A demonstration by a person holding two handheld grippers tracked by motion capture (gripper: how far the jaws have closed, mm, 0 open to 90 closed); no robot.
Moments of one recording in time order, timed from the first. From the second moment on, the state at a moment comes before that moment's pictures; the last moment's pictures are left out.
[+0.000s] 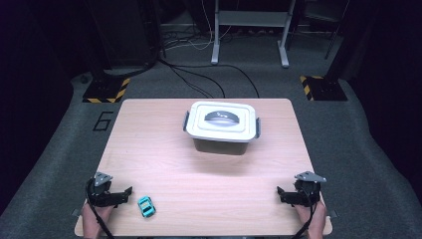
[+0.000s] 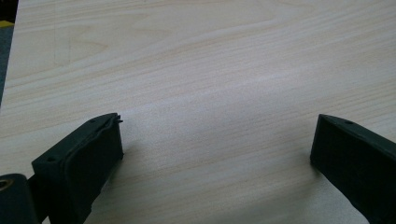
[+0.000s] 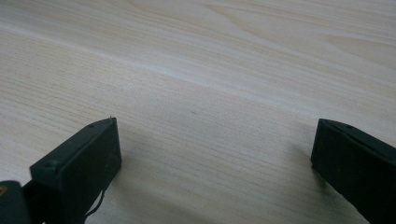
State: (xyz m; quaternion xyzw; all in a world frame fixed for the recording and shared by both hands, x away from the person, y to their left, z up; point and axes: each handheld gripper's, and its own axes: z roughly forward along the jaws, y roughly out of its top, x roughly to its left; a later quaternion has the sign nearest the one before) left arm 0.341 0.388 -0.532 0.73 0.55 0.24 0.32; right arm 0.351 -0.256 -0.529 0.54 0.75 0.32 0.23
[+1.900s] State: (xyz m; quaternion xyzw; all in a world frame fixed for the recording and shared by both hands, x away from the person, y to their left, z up) left arm 0.341 0.388 -0.532 0.73 0.55 0.24 0.32; right arm 0.350 -0.249 -0.526 0.54 0.75 0.32 0.23
